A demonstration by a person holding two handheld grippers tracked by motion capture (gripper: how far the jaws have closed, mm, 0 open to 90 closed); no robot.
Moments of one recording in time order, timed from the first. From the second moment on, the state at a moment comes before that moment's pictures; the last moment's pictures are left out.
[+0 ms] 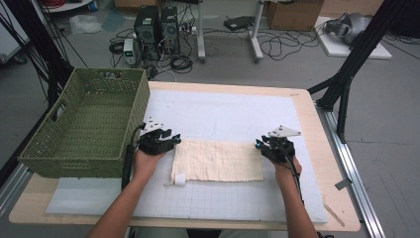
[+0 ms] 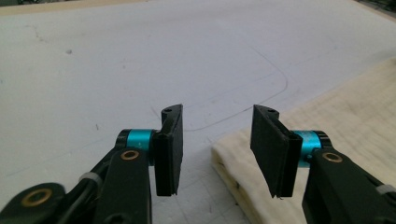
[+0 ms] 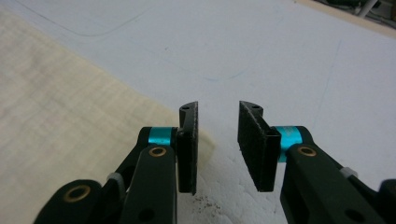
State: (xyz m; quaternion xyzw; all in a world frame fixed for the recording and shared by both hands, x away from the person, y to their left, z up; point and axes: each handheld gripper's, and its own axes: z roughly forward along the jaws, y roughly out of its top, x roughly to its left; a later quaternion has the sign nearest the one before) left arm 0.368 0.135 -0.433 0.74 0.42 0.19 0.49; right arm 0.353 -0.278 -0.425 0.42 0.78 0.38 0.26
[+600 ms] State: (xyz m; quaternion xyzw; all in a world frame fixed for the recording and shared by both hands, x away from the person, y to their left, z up) left arm 0.335 0.140 -0.416 0.72 0.37 0.16 0.56; right arm 0.300 -0.298 -0.406 0.40 0.77 0.44 0.25
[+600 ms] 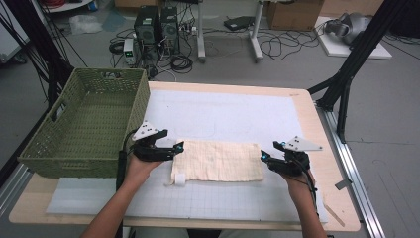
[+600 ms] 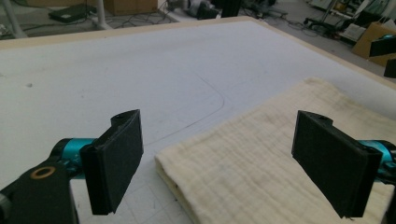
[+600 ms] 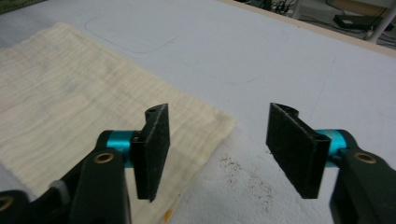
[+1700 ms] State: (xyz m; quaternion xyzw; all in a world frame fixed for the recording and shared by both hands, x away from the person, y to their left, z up) left arm 0.318 0.143 -0.422 0.73 0.36 0.16 0.56; right arm 0.288 -0.310 -0.408 0.41 0.75 0.45 0.27
